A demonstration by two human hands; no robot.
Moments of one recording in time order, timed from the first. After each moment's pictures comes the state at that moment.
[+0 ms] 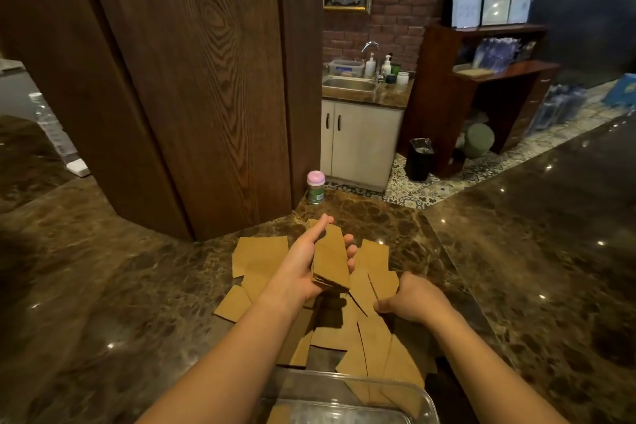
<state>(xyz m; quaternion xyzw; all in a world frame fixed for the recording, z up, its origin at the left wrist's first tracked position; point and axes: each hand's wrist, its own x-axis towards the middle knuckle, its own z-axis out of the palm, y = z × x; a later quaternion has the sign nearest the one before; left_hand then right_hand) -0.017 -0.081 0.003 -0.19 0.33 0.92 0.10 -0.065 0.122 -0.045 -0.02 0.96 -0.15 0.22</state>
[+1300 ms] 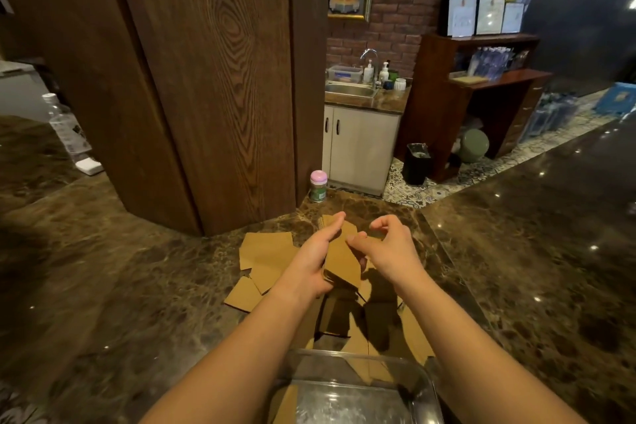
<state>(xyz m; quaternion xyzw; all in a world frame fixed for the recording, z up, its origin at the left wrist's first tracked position) 0.002 -0.067 0.016 -0.17 0.36 0.91 0.11 -0.024 0.069 0.034 -0.04 0.83 -0.55 0.04</state>
